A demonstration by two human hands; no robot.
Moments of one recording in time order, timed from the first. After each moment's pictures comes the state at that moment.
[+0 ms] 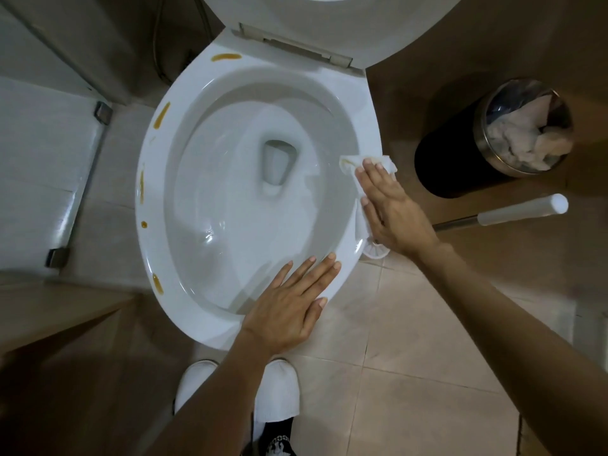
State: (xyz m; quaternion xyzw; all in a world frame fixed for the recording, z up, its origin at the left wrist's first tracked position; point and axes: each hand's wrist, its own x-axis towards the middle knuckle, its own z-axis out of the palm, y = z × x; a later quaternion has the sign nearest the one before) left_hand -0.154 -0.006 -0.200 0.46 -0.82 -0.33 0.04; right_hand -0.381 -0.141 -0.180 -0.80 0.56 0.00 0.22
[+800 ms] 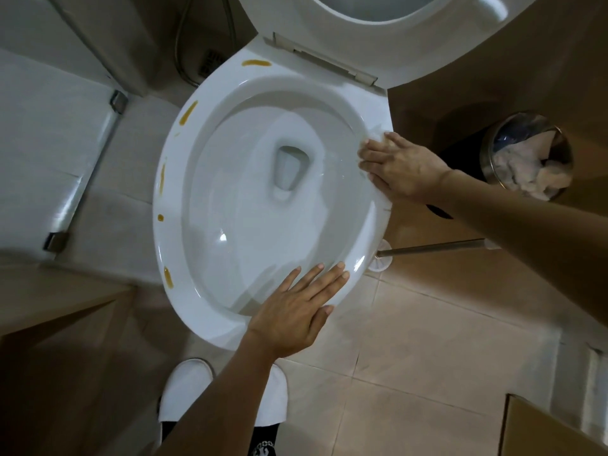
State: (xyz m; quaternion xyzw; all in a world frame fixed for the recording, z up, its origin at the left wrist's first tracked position) left_hand -0.154 -0.006 -0.203 0.46 -0.82 -0.33 0.07; right_hand -0.360 -0.249 -0.140 -0.90 0.33 0.27 0.03
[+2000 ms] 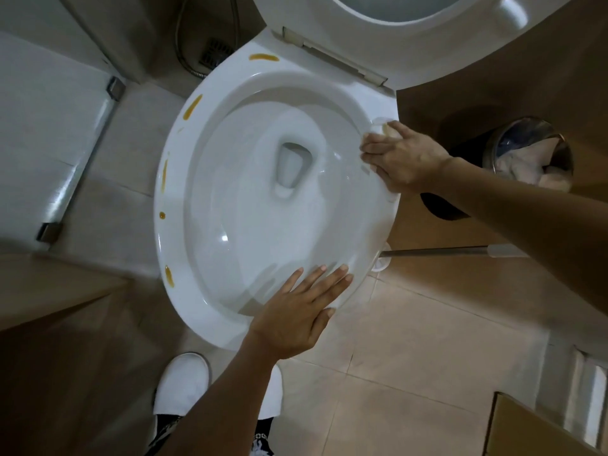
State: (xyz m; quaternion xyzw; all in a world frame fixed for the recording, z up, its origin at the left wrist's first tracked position) left_hand -0.154 -0.007 -0.205 0.45 -0.81 -0.37 0.07; right_hand -0.346 -0.271 -0.138 -0.89 0.30 0.36 -0.02
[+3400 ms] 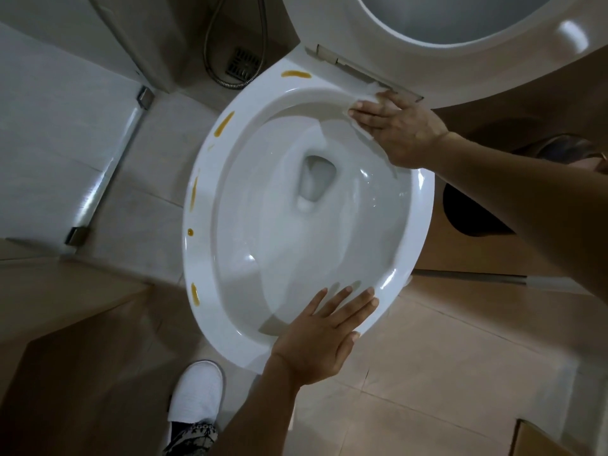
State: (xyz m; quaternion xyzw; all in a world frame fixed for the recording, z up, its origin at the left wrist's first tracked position) left_hand -0.154 -0.007 -0.204 0.45 -0.81 -0.37 0.07; right_hand -0.288 -0.332 -0.154 -0.87 0.20 0.38 -0.23
